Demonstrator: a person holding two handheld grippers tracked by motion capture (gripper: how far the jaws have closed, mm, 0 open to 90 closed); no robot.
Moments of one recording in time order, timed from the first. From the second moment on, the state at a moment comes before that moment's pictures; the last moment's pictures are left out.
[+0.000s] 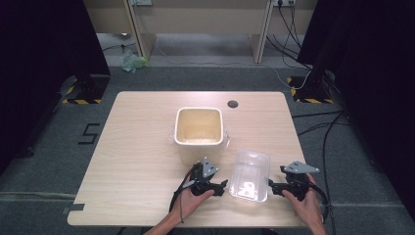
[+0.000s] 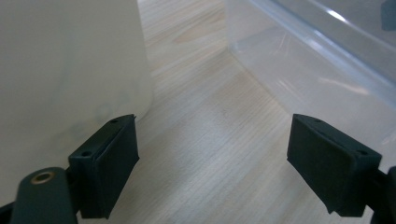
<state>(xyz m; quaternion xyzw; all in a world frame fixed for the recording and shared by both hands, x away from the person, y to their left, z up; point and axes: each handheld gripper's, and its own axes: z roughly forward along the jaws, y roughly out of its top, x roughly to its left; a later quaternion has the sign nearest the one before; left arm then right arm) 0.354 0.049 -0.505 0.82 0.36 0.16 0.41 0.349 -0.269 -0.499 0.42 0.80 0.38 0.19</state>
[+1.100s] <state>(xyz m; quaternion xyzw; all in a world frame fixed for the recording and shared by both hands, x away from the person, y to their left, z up) 0.319 0.132 -0.502 0.80 0.41 0.14 0.41 0.306 -0.198 -0.496 0.42 0.81 0.37 0.18</state>
